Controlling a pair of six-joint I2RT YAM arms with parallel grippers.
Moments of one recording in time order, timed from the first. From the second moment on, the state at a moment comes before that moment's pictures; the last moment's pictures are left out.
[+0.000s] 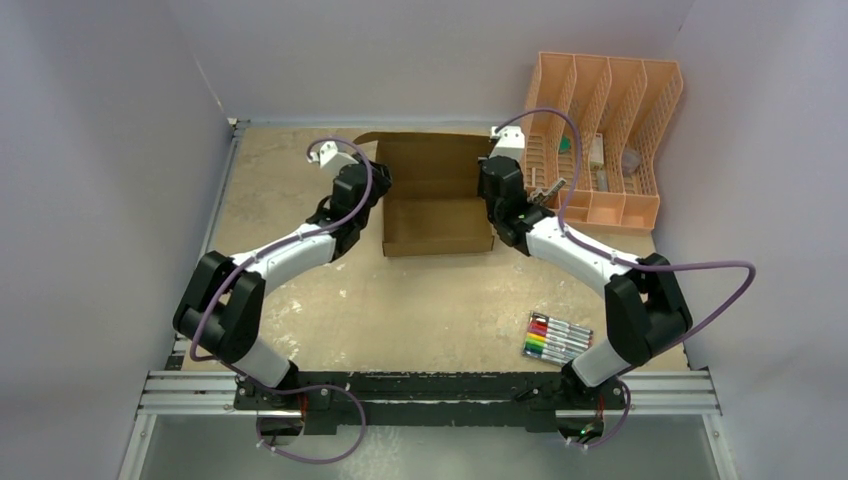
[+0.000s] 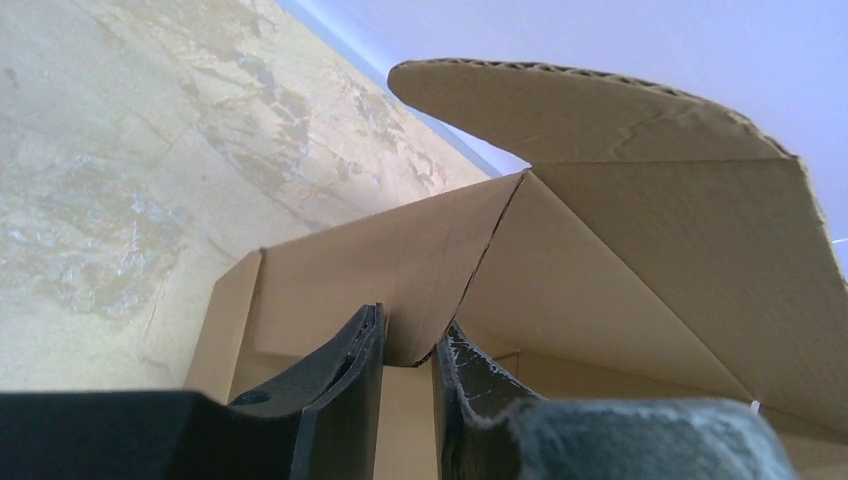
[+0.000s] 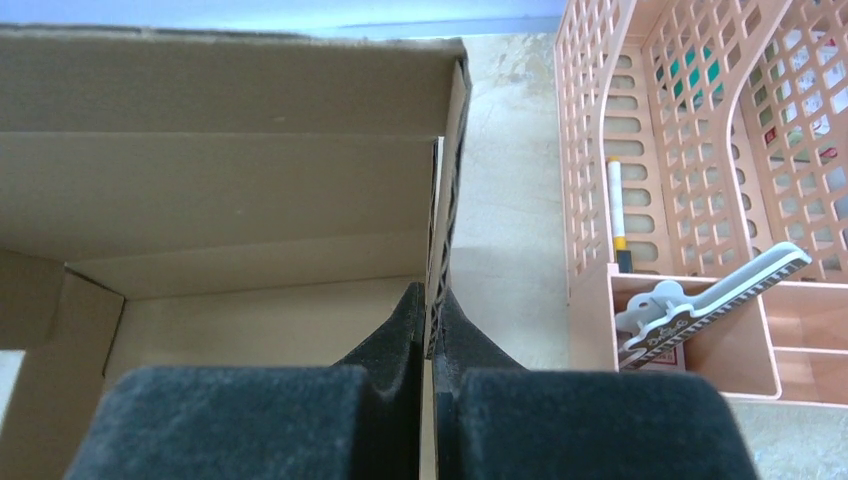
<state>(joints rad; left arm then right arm) -0.51 1.56 0.96 0.35 -0.42 -0.93 0.56 1.56 1.06 0.16 0.53 0.23</state>
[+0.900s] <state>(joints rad) -0.60 1.36 0.50 0.50 -0.36 -0.82 0.60 1.39 0.73 0.21 0.32 0.27</state>
